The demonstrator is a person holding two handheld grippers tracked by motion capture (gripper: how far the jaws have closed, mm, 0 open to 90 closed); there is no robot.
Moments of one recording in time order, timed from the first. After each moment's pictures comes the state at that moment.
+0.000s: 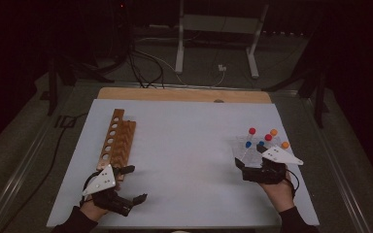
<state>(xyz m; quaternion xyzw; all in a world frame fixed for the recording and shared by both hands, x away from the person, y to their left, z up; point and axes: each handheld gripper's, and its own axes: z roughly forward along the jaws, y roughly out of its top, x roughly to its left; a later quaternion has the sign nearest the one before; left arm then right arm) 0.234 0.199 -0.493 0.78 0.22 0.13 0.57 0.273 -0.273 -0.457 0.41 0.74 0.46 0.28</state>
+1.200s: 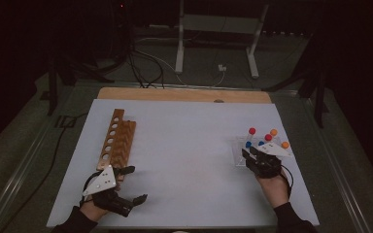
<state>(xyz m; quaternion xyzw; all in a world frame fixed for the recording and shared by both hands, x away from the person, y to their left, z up) 0.234 0.198 -0.492 0.79 0.22 0.13 0.56 0.295 -0.270 -0.473 0.49 0.73 0.38 0.30</state>
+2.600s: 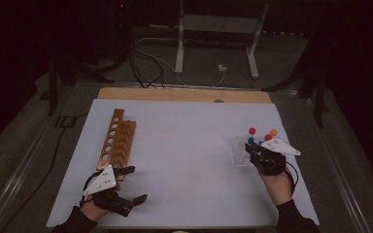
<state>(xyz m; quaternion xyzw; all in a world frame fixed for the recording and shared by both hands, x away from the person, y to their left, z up) 0.234 0.198 -0.493 0.79 0.22 0.12 0.56 0.290 -0.272 -0.446 0.46 0.72 0.41 0.31</state>
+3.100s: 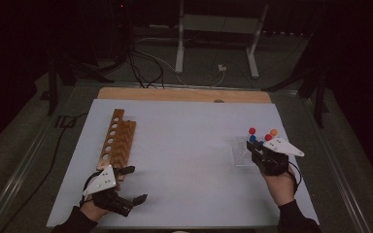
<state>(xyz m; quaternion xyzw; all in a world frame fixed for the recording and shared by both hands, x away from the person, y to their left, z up) 0.234 0.198 -0.493 0.79 0.22 0.12 0.56 0.282 -0.270 -0.430 0.45 0.72 0.42 0.33</state>
